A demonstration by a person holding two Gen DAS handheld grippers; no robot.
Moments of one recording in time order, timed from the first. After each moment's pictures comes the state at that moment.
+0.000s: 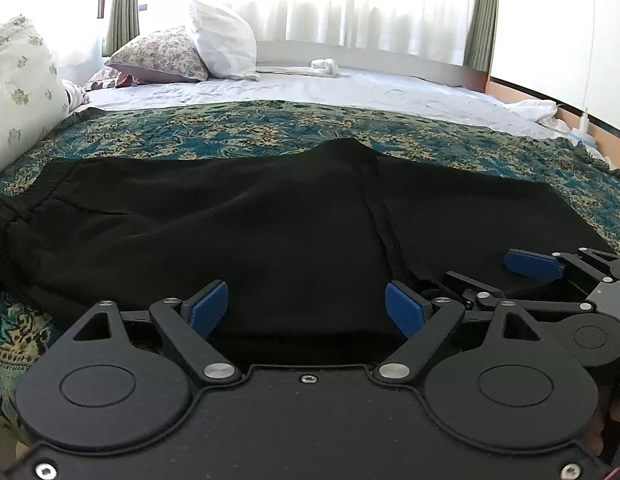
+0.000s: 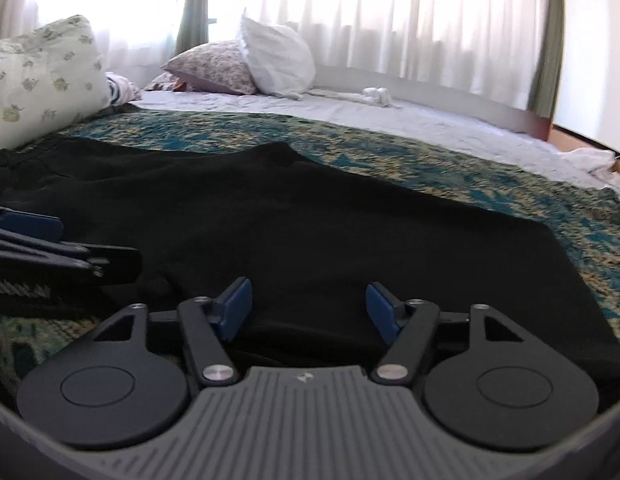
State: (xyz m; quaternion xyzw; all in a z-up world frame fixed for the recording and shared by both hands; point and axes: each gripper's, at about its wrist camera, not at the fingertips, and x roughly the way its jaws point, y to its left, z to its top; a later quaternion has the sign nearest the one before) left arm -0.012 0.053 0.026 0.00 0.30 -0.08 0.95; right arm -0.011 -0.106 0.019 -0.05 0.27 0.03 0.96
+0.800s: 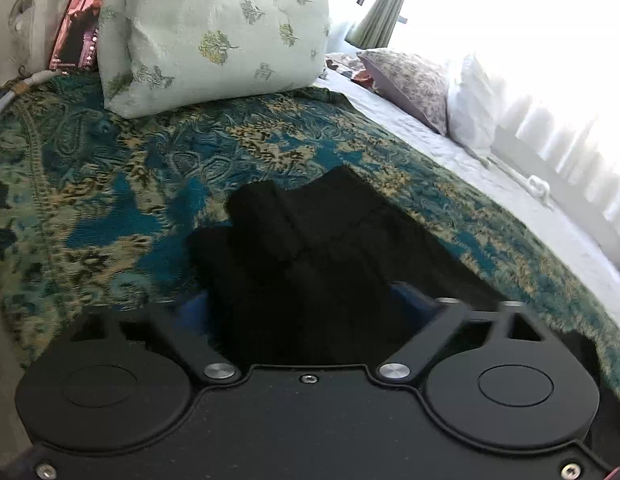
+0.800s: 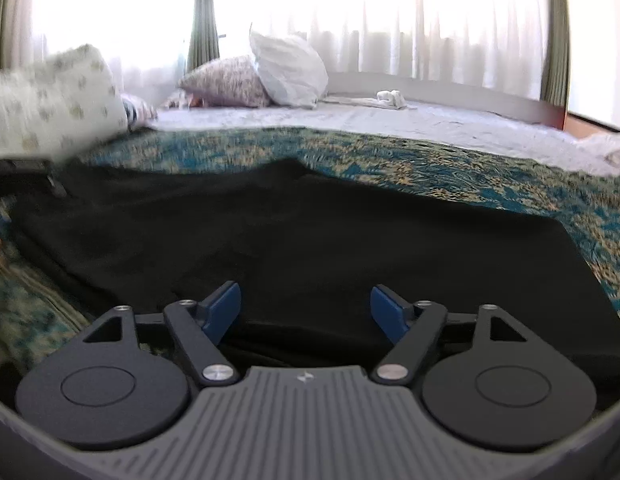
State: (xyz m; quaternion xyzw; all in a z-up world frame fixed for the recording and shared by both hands) left arm 0.048 0.227 0.017 -0.25 0.26 0.21 0.91; right arm -0.023 -0.131 0.034 0.00 0.25 0.06 0.97
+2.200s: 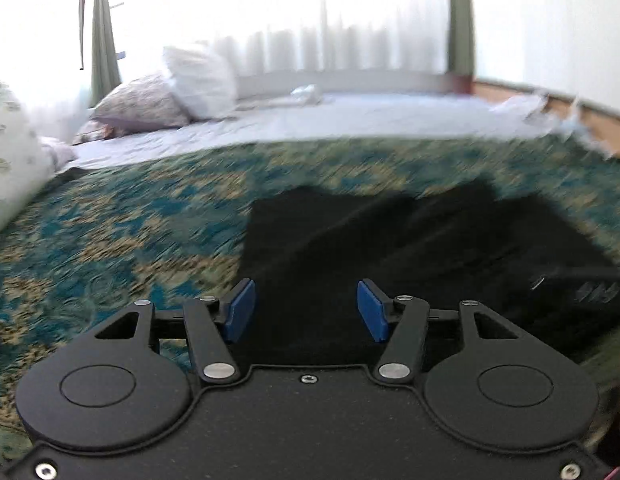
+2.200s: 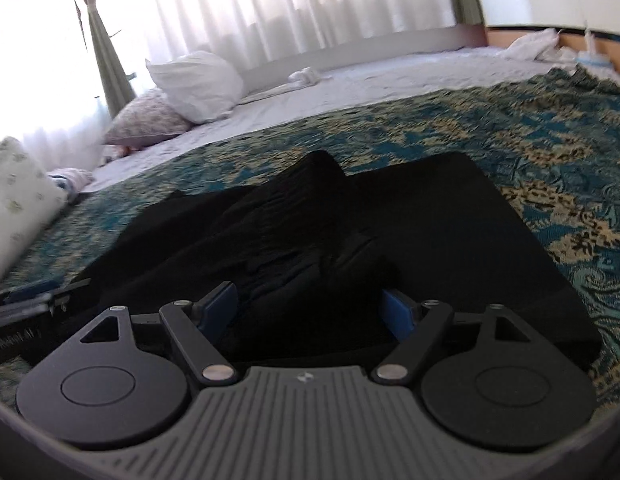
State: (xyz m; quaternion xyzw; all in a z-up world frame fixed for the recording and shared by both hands) left arm 0.012 -0.007 0.035 0.06 0.26 -0.08 0.96; right arm -0.005 -0.228 0.024 0.15 0.27 -0.03 0.95
